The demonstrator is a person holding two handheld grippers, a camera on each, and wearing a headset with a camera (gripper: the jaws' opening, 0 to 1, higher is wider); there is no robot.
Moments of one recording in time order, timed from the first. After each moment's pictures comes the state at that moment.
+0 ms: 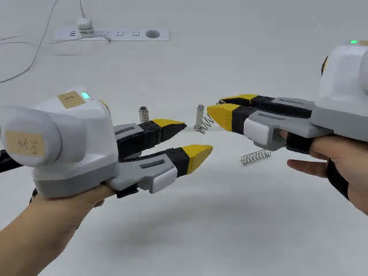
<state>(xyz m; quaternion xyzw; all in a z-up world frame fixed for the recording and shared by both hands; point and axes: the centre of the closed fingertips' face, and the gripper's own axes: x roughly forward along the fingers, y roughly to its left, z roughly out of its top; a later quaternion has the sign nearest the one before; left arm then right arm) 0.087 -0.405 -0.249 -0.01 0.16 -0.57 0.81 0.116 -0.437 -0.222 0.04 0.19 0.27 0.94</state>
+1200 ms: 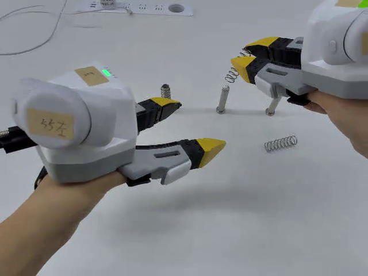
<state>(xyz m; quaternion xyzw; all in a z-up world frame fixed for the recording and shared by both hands) 0.096 -0.380 -0.263 0.04 0.18 -0.52 0.83 0.182 -0.446 -0.234 -0.19 0.15 0.24 0.94</state>
